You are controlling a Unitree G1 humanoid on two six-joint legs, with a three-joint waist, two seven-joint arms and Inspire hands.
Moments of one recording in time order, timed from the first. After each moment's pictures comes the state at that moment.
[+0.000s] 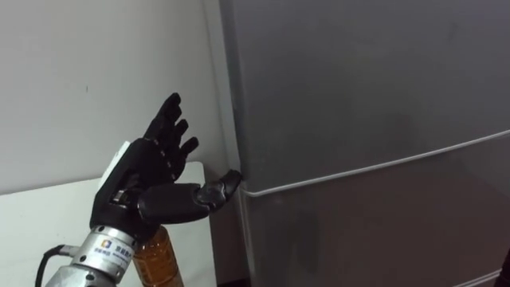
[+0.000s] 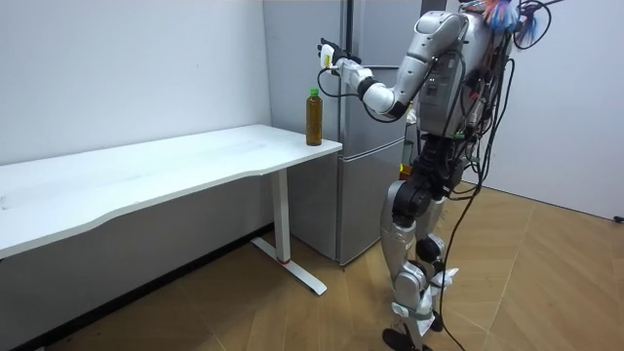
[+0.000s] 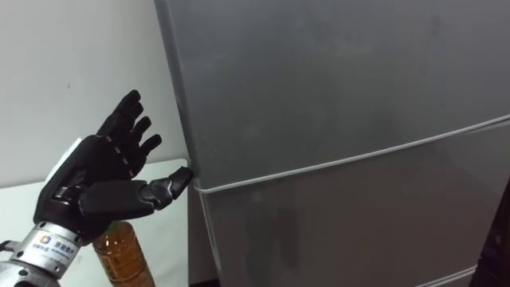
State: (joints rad) left arm -0.21 0.27 0.03 -0.27 -0.47 0.18 -0.10; right arm 0.04 -0.24 -0.06 1.28 0.43 0.07 0.24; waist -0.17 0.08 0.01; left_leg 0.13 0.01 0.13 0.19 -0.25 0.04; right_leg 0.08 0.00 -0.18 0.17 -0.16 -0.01
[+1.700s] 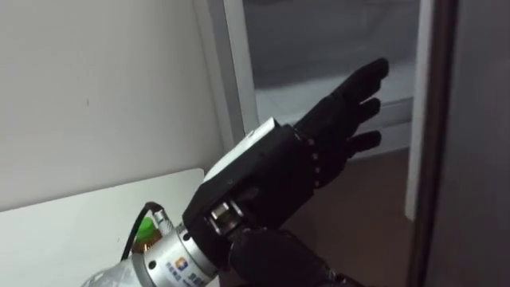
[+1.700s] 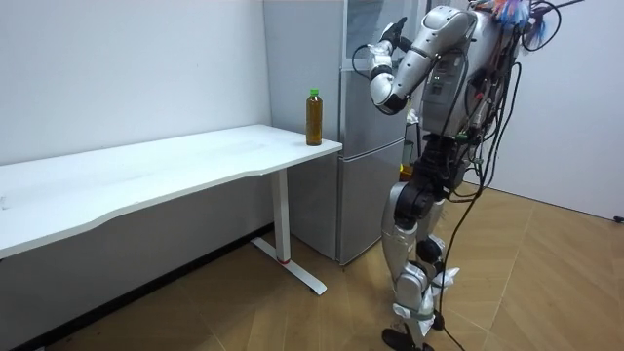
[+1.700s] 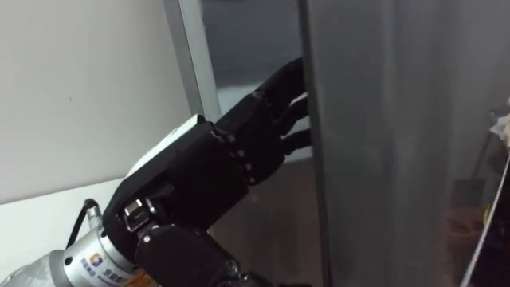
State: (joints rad) left arm -0.30 0.26 -0.22 -0.49 -0.52 0.16 -0.48; right arm 0.03 -0.27 0.05 1.28 0.53 0.03 0.26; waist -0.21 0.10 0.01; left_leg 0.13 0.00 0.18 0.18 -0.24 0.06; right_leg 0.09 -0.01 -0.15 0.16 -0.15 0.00
